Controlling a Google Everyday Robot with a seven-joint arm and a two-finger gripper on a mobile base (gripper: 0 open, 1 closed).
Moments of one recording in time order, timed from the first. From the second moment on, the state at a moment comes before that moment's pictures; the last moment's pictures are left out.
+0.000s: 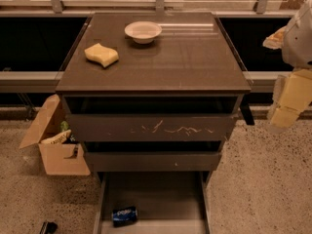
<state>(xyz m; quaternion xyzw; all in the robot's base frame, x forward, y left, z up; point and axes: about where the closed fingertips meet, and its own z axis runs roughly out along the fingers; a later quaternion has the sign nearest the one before) 0.438 -0.216 0.978 -0.60 0.78 -0.04 0.16</state>
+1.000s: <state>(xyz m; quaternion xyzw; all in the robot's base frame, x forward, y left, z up) 0.424 -0.136 0.855 -0.65 0.74 0.06 0.19</state>
